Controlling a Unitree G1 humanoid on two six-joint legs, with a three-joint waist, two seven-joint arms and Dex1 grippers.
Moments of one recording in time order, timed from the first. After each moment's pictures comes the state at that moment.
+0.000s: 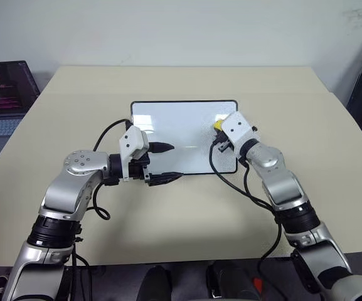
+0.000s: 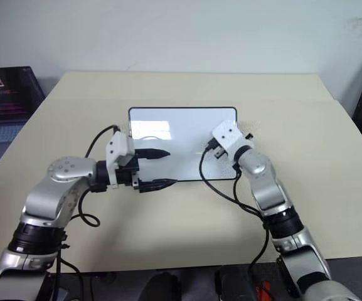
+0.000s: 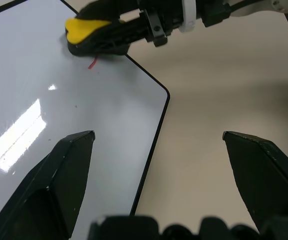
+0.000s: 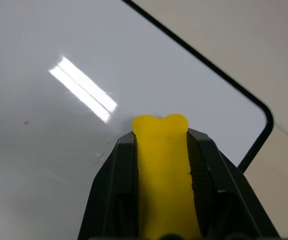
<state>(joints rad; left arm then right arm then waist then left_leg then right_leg) -0.46 0.68 -0.06 -0.09 -0.39 0.40 -1.10 -0.65 -0.26 0.23 0.02 -0.21 0.45 0.32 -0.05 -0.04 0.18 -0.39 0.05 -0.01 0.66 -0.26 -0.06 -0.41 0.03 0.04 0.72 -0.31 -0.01</state>
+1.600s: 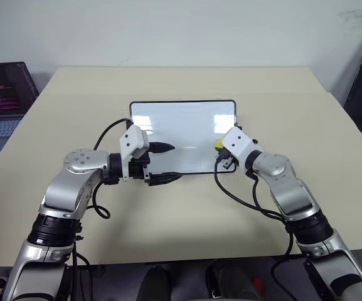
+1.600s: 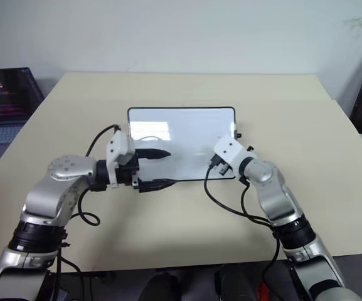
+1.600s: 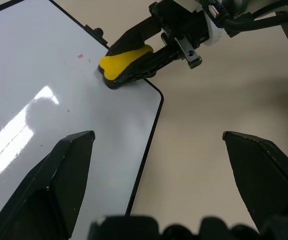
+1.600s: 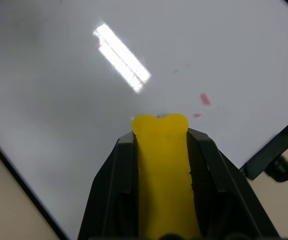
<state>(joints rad) -0.48 0.68 -0.06 -0.09 -0.39 0.41 -1.12 -0.59 -0.32 0.29 -0.08 -0.22 0.55 0.44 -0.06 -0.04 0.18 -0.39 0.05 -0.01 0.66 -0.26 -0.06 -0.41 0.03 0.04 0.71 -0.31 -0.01</state>
